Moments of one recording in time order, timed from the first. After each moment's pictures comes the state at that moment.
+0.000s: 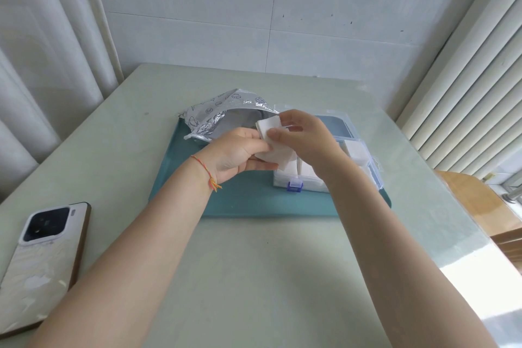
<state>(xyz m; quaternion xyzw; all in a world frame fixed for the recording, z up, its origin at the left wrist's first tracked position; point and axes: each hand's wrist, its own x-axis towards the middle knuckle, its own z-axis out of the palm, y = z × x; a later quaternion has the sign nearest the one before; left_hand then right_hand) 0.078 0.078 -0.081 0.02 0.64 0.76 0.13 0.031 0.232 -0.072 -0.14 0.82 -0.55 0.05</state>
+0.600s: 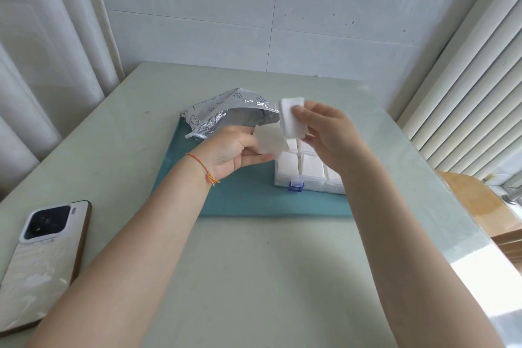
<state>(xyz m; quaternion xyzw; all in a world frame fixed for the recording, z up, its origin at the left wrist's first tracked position) 0.071 0.069 -0.083 -0.05 0.57 0.81 0.11 0.025 0.253 -0.059 -0.14 0.65 -0.74 0.12</state>
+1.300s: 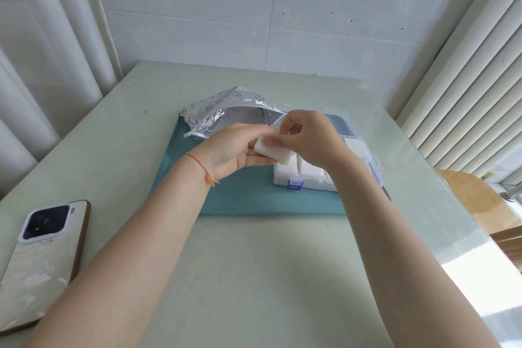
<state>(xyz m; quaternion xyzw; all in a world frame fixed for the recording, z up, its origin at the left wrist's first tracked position) 0.077 0.074 -0.076 0.00 0.61 0.78 0.13 0.036 0.238 -0.058 -0.20 0.90 -0.38 -0.02</state>
